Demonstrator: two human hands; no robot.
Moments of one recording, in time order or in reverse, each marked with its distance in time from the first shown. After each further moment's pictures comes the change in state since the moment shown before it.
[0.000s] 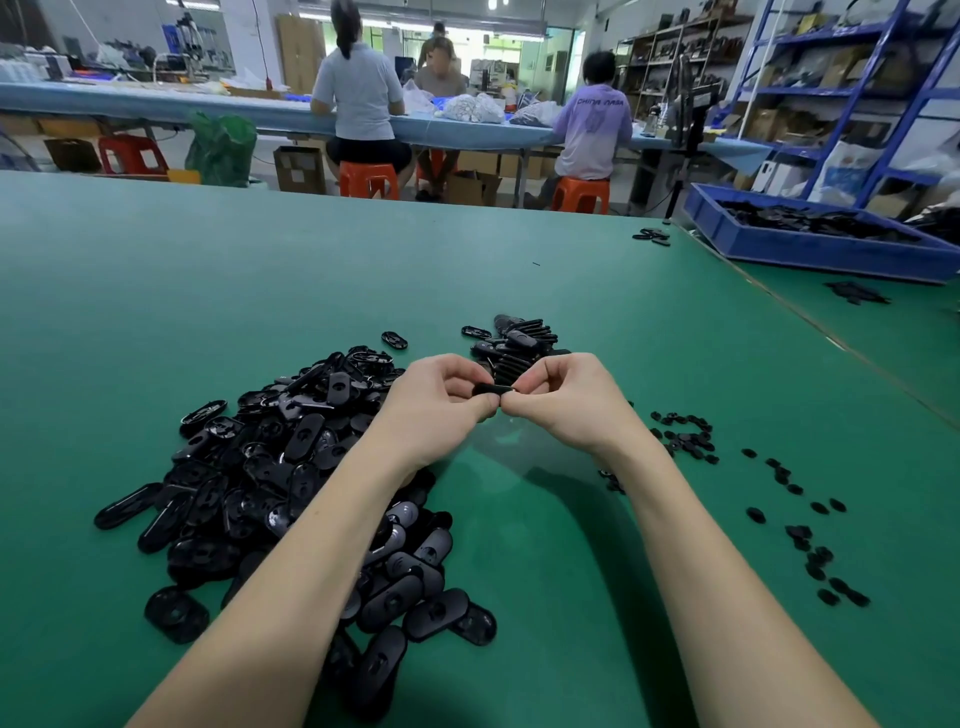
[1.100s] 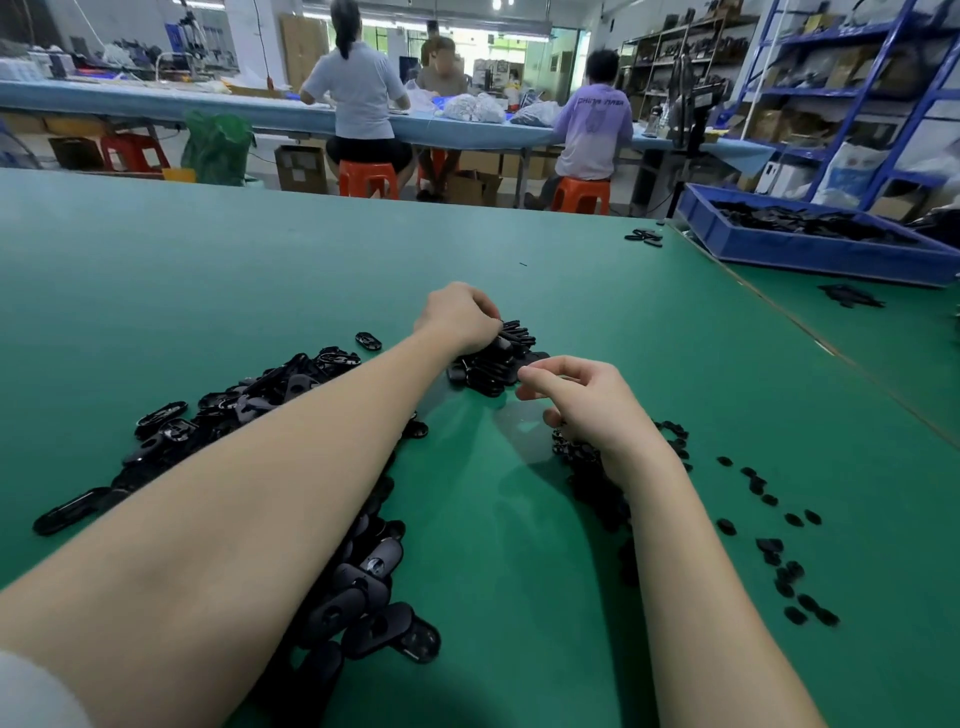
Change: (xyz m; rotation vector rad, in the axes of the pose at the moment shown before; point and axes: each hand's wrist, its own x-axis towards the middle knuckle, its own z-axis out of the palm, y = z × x) left_hand 0.126 0.032 0.044 0.421 0.090 -0.042; right_hand 0.000 0.014 -0.036 0.236 0.031 0.153
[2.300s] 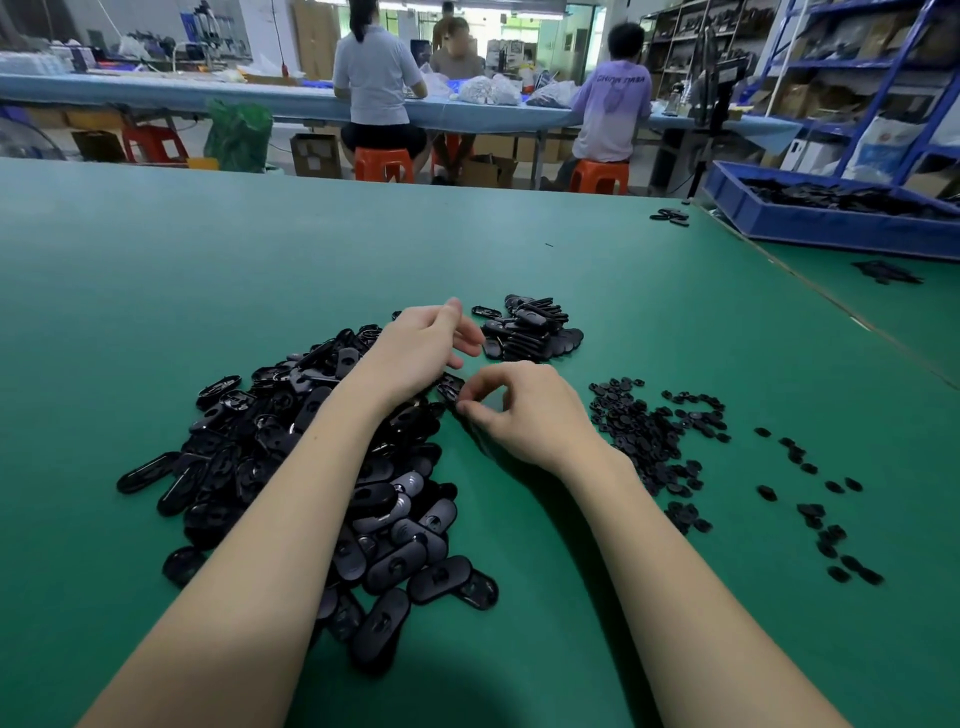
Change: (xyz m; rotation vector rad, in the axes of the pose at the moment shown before) left_hand -0.086 -0.060 -0.056 -0.283 -0.077 0.083; right_hand -0.007 0.018 0.075 -0.718 -0.081 -0.433
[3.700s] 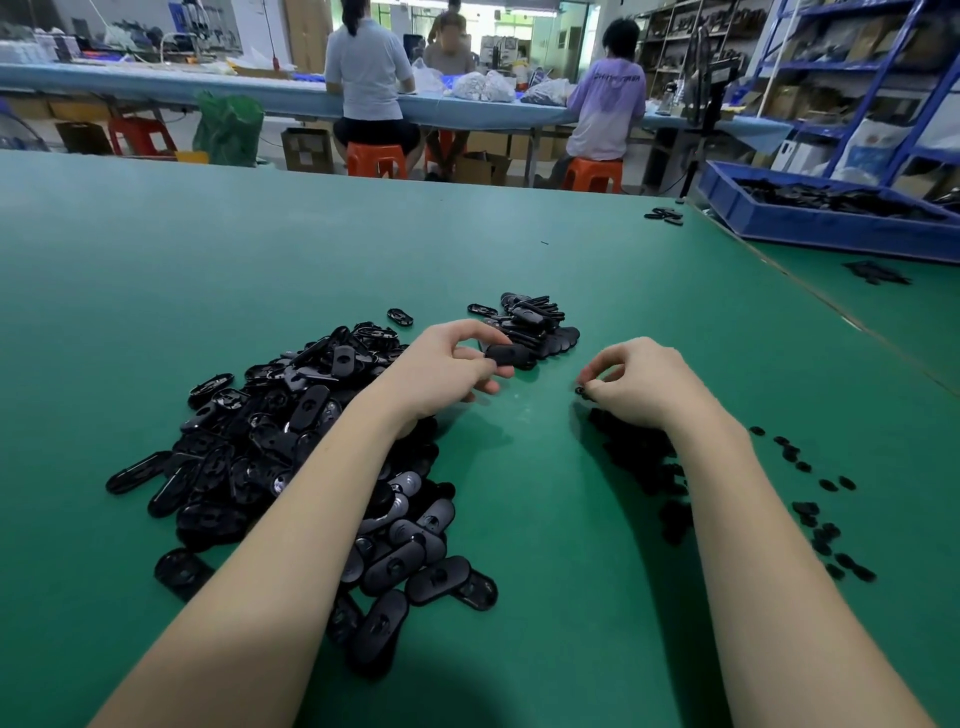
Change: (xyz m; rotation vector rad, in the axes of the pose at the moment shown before) left_hand -0.021 0.010 0.018 -0.156 -0.188 -0.055; right_hand -0.006 0.042 -0.080 -0.131 -0.071 0.469
